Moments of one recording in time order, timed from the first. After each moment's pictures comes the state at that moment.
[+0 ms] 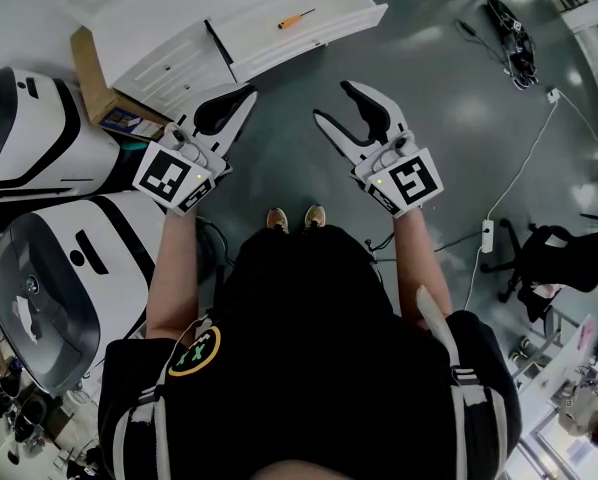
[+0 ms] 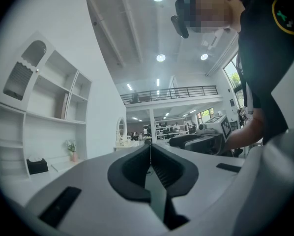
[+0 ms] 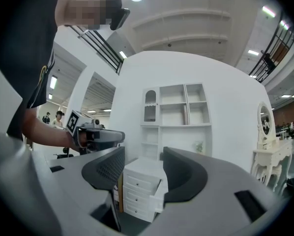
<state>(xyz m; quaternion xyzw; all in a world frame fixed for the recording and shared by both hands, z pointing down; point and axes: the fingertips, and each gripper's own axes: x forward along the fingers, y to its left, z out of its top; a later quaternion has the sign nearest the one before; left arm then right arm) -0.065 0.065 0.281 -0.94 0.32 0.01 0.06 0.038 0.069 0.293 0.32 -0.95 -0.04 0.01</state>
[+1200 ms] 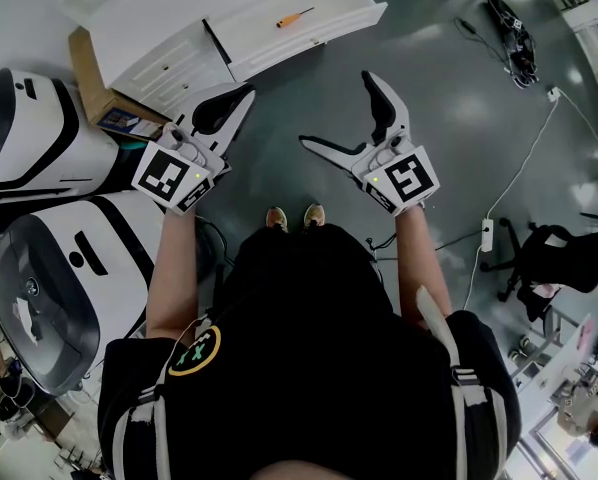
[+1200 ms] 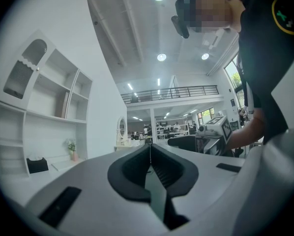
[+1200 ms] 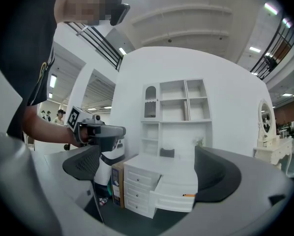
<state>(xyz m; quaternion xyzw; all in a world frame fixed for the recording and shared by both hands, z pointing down) -0.064 0.057 0.285 -0.94 0.33 0.01 0.06 0.038 0.061 0.308 0.31 -0.95 -0.03 0.03</state>
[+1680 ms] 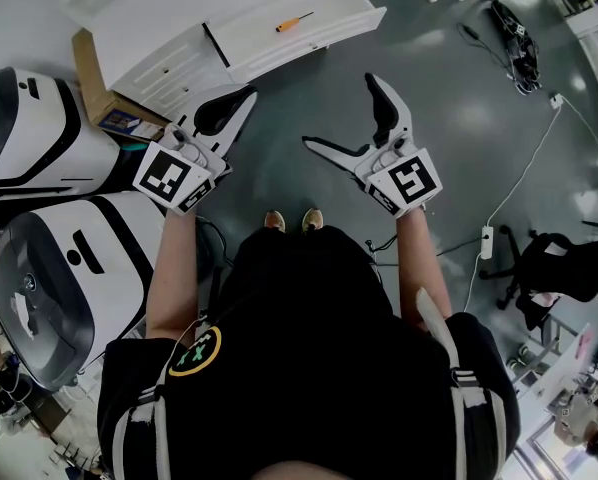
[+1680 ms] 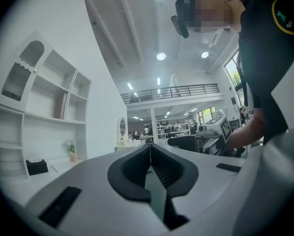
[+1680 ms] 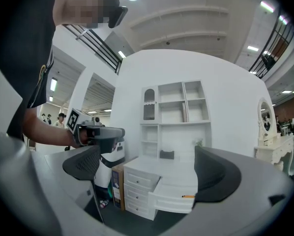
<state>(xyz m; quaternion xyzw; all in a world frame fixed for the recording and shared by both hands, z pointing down) -0.041 0.054 0.280 -0.94 0.33 0.00 0.06 0.064 0.056 0.303 0.31 -0.95 -0.03 0.01</state>
